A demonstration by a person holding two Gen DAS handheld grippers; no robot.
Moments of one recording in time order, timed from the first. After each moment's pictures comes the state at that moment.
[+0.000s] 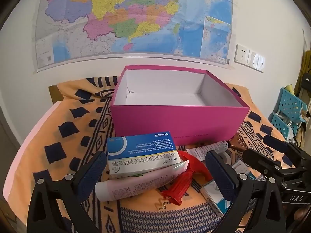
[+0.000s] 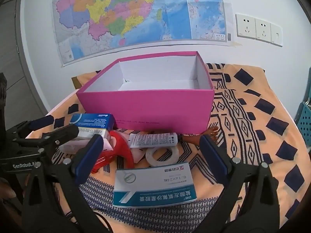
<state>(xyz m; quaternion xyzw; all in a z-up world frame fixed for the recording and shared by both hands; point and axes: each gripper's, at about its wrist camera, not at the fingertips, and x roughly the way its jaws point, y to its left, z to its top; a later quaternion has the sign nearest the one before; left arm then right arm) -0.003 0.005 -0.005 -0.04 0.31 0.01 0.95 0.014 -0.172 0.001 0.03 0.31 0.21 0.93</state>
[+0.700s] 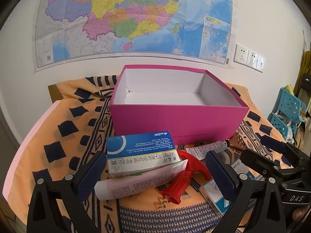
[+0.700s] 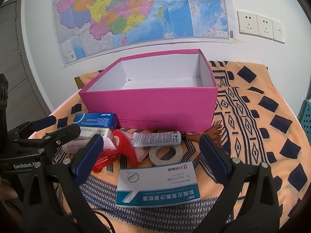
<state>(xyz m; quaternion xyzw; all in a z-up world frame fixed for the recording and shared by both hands) -0.004 0.005 -0.002 -0.04 0.31 0.01 0.95 0.013 -0.172 0.001 0.04 0.31 0.22 0.92</state>
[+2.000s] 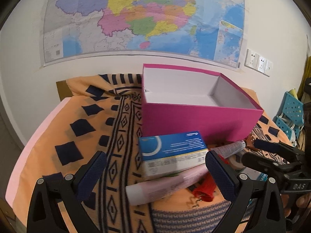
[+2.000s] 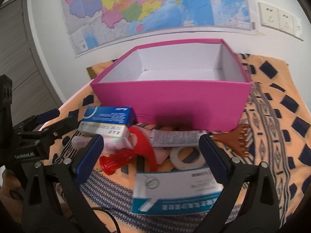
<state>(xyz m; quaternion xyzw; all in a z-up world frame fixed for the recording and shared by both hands) -0.002 0.060 -0.012 -0.06 0.31 0.02 0.95 0.037 -0.135 -0.011 0.04 0.35 0.30 0.89</state>
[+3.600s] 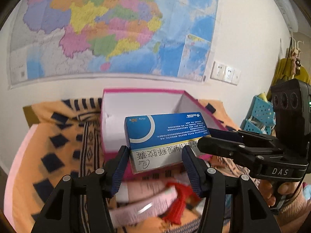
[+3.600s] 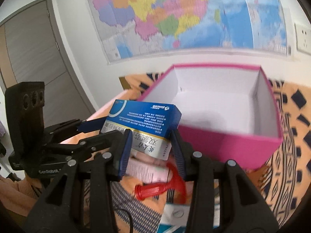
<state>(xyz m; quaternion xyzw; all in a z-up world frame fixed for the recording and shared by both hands) 0.034 0.046 0.045 -0.06 0.27 -0.11 0.95 0.067 -0.119 0.060 0.05 0.30 0.39 0.87</state>
